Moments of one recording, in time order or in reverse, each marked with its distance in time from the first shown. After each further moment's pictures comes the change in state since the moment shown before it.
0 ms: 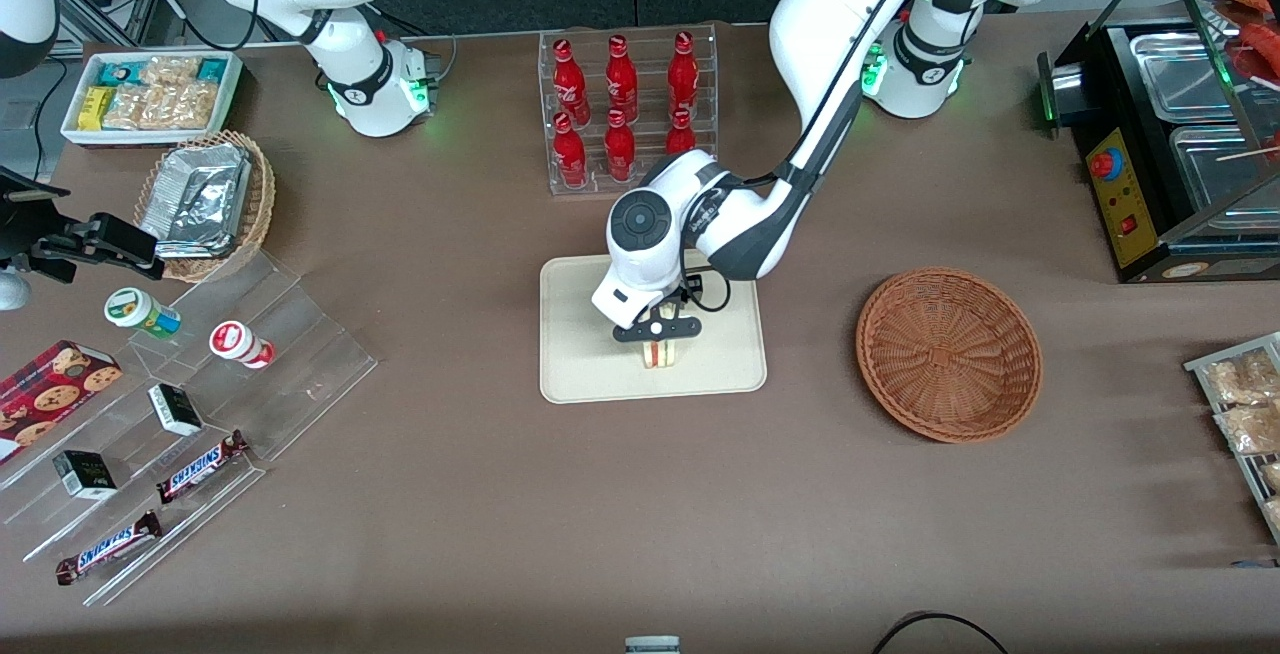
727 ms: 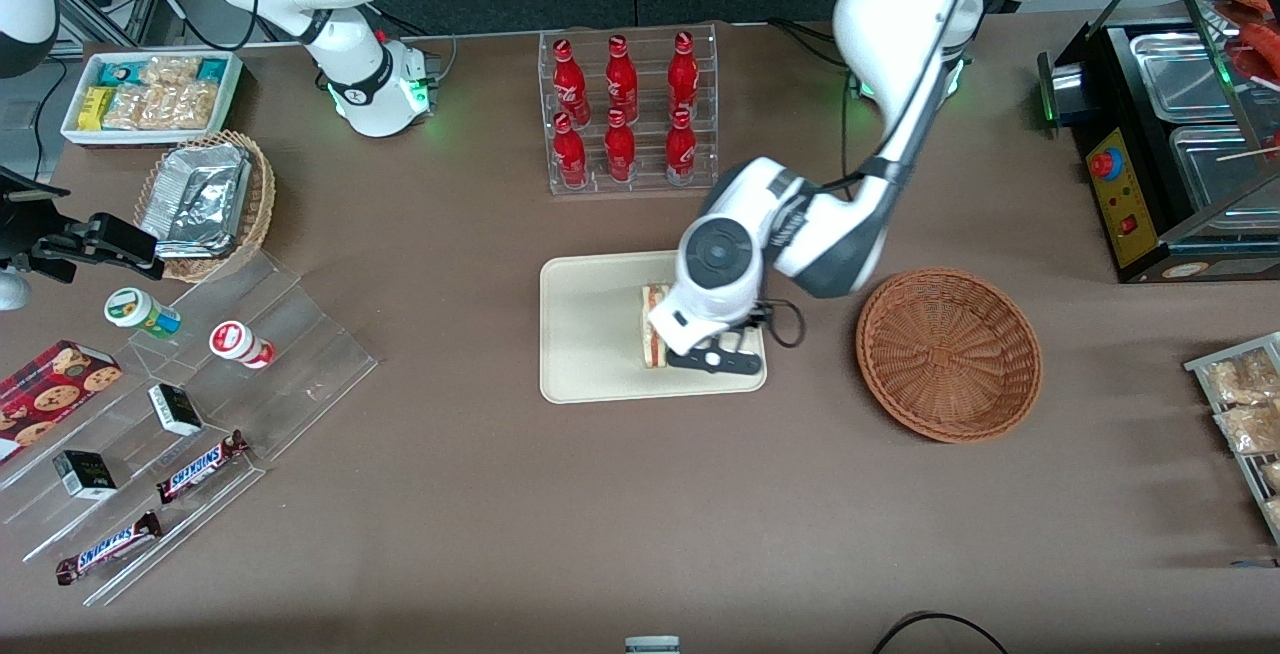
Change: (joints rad) arm 0.169 -0.113 0.017 0.021 0.000 -0.229 0.376
